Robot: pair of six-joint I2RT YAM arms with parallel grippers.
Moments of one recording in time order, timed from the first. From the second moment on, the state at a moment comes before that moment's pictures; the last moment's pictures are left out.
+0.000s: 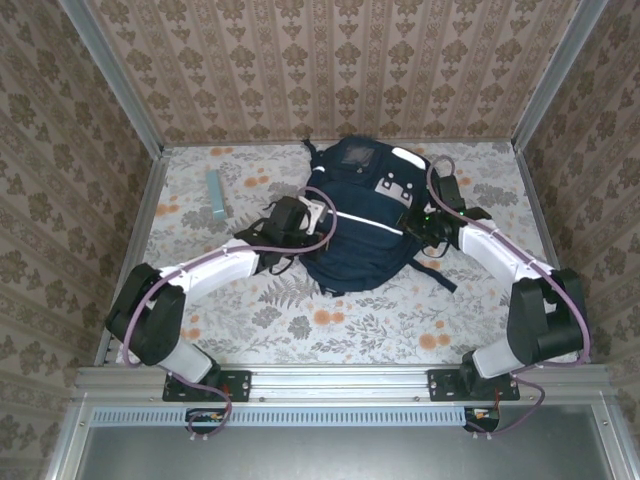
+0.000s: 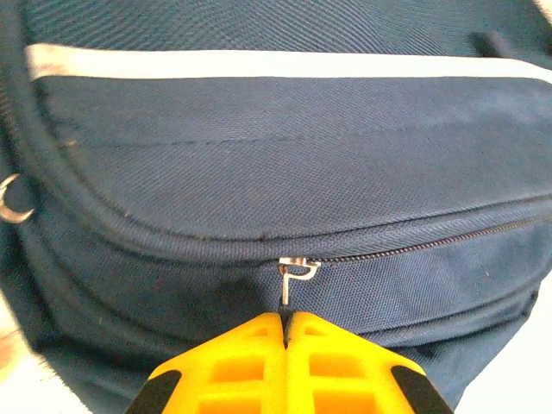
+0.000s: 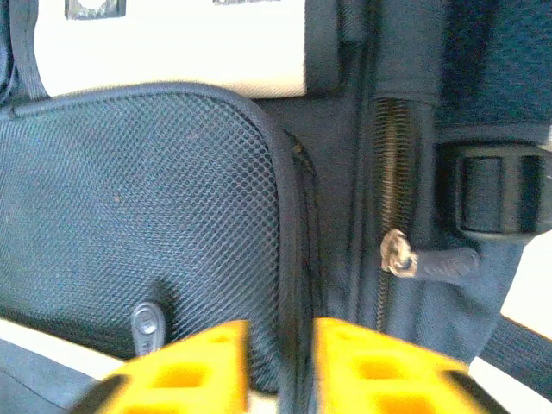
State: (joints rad) left arm -0.72 1.54 0.96 -0.17 0.18 -0.27; right arm 0.18 1.47 1.00 -0.47 -0.17 0.78
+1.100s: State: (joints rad) left arm -0.87 1.69 1.11 -0.12 0.35 -0.23; right arm 0.34 1.28 0.78 -0.32 -0.16 1.32
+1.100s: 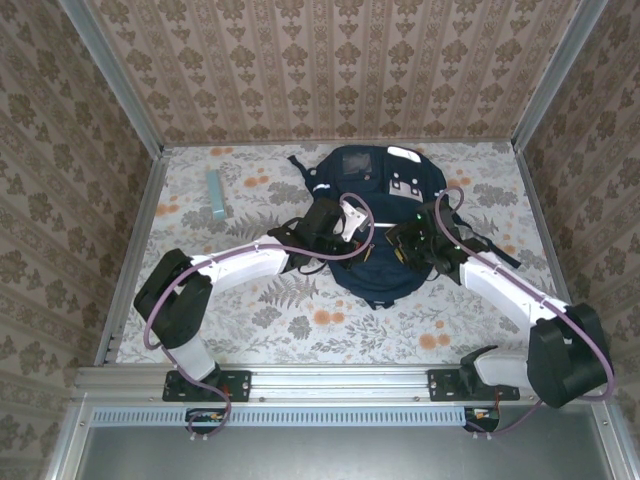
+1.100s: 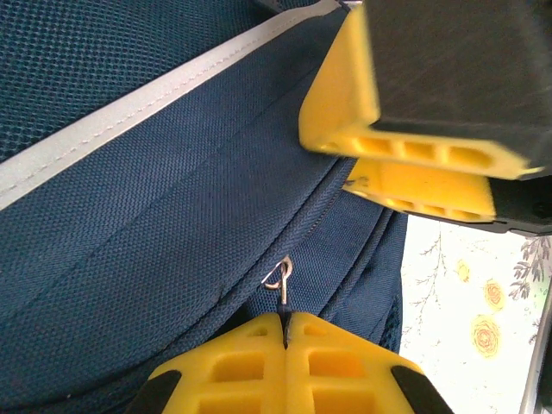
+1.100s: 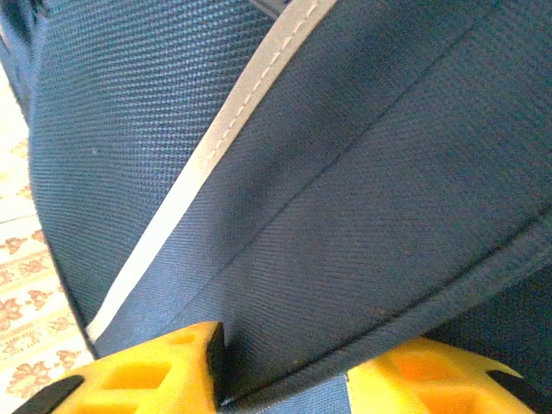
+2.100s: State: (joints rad) left arm -0.68 1.54 1.03 -0.20 0.38 -0.18; right arm 0.32 1.27 0.84 -0.36 -0.10 1.17
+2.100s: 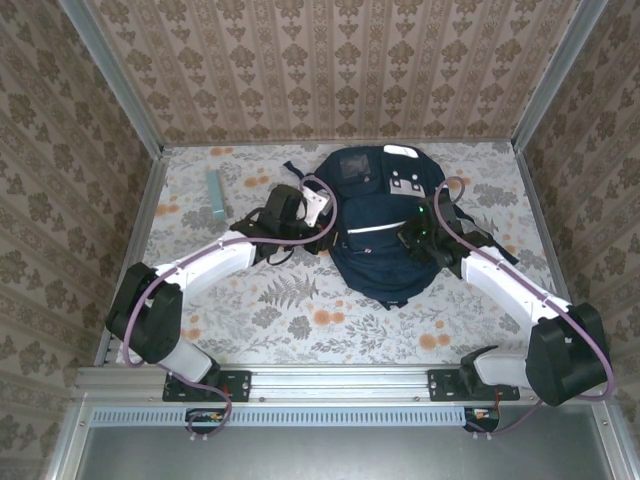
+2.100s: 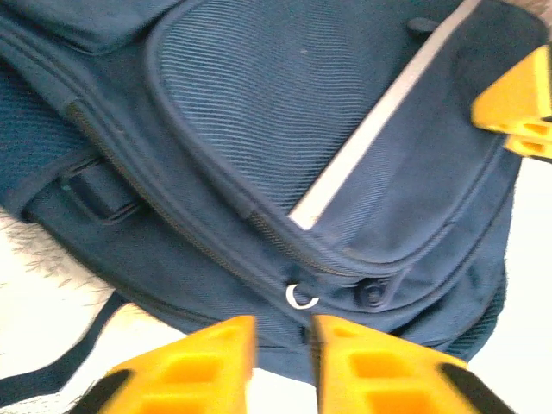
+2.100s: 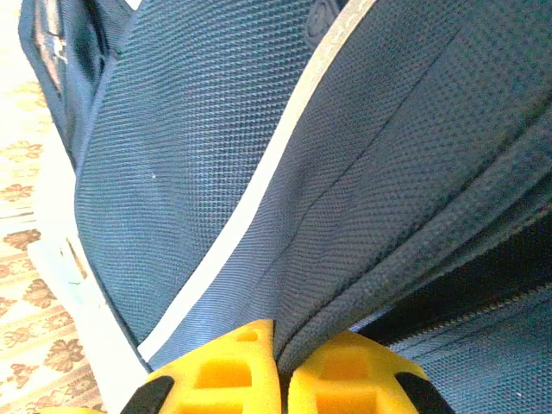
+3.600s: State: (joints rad) left arm -0.82 1.68 1.03 -0.02 0.41 -0.21; right arm 0.30 1.23 0.84 -0.24 -0.19 1.25
